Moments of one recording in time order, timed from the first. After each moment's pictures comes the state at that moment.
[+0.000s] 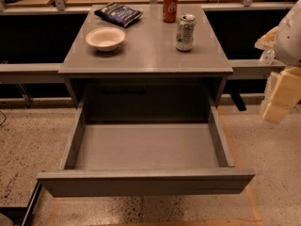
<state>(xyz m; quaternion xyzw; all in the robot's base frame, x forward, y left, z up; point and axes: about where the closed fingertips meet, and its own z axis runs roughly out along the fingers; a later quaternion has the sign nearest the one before) 0.438 -0.217 0.977 -0.60 0.78 -0.04 0.16</state>
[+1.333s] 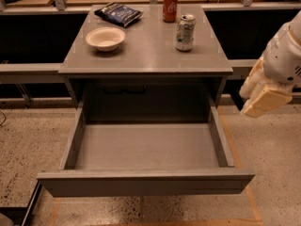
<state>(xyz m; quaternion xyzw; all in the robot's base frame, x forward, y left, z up) 0.430 -0.209 0.942 -0.61 0.78 0.01 0.14</state>
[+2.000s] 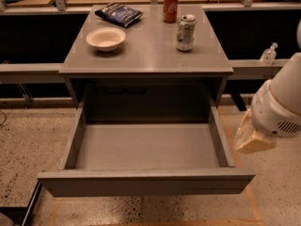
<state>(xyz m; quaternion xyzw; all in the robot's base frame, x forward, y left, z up) 0.384 -0.201 0.861 -0.62 0.78 0.04 0.09</state>
